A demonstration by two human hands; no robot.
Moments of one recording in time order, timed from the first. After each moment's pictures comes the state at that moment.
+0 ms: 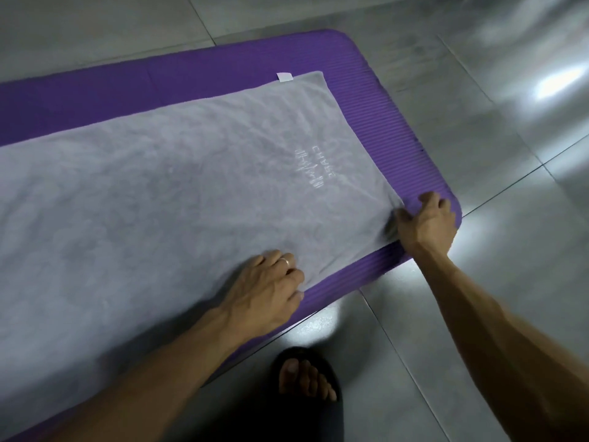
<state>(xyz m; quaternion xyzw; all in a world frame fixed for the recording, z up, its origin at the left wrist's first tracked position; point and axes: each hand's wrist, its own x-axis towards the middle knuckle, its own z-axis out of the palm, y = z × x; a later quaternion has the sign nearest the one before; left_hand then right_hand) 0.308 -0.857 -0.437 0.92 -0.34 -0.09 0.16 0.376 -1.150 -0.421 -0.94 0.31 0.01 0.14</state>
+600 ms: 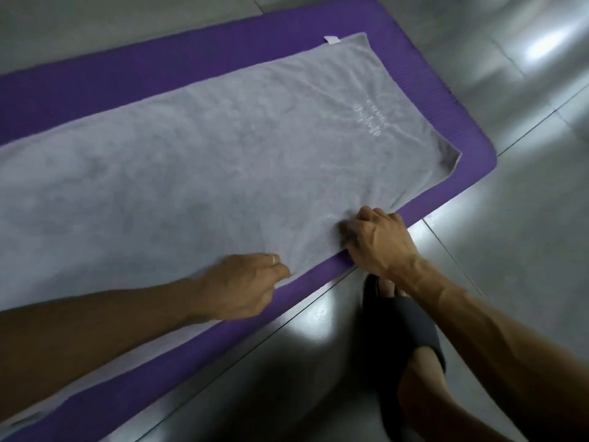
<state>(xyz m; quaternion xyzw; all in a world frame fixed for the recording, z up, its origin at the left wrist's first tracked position) 0.246 -0.648 -0.440 0.86 -0.47 -0.13 0.17 0.247 -0.925 -0.417 -0.99 -0.07 0.11 -0.05</state>
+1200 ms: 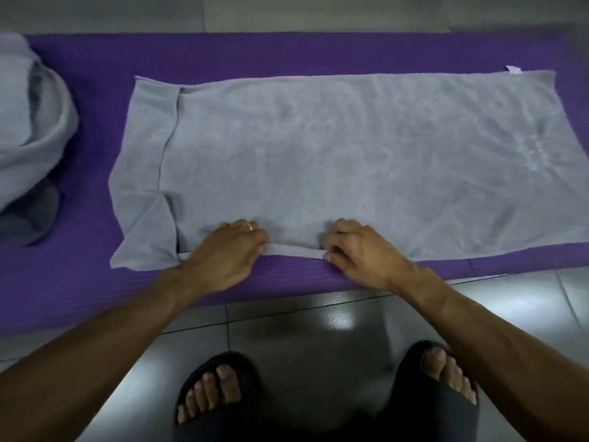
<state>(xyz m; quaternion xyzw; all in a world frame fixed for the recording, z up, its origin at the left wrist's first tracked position) 0.134 -0.475 -0.432 0.97 -0.14 -0.14 0.14 0.214 -0.733 -0.416 -0.88 -0.40 0.22 0.10</state>
